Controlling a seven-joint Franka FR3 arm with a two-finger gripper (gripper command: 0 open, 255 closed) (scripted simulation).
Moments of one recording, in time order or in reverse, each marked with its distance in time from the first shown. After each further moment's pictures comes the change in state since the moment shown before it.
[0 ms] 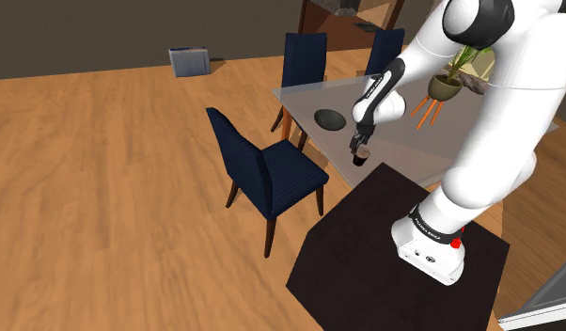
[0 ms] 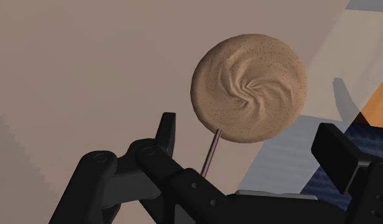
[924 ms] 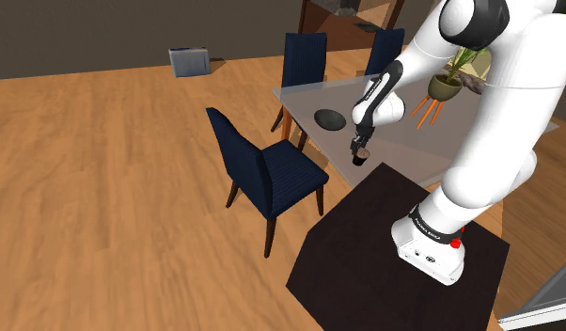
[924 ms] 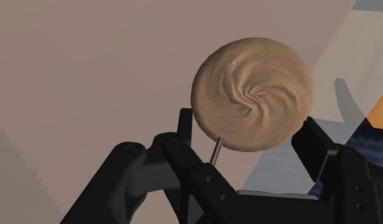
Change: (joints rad) arm -0.010 0.023 0.009 0.002 0.009 0.023 -0.008
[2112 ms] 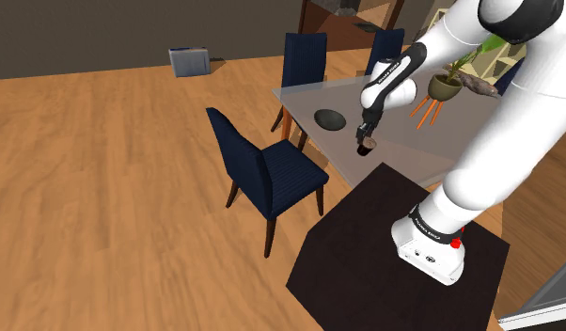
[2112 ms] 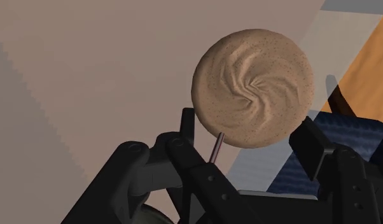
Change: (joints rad) arm 0.055 -0.207 -0.075 -0.033 -0.094 -0.171 0.050
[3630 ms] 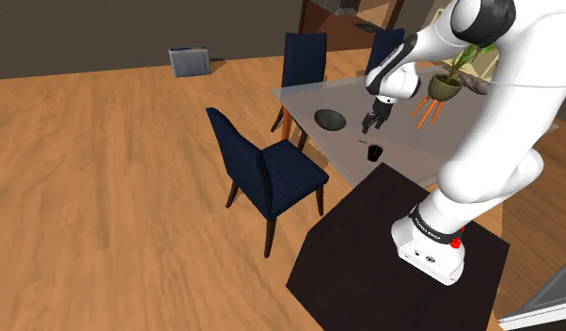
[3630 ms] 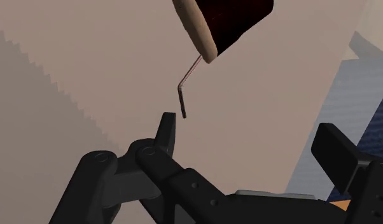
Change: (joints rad) arm -0.207 0.188 0.042 0.261 0.368 -0.088 -0.254
